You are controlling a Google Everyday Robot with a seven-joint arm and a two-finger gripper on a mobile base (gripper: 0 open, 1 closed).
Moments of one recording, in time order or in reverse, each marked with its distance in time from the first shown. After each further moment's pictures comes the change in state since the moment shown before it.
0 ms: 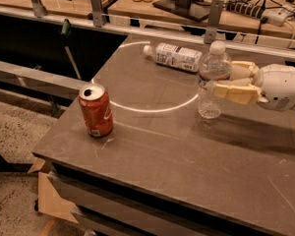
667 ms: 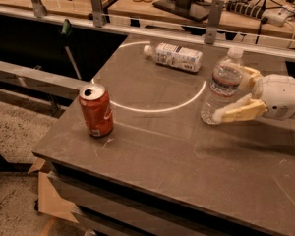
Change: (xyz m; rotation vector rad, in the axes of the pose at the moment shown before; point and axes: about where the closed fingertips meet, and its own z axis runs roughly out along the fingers) arm 0.024 0.003 -0.007 0.015 0.027 0.034
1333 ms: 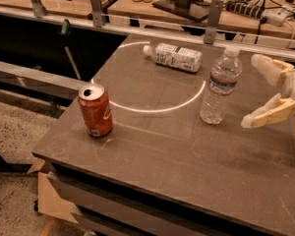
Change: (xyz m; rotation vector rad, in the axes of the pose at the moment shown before) arm -0.016 -0.002 -0.046 0.128 0.150 -0.047
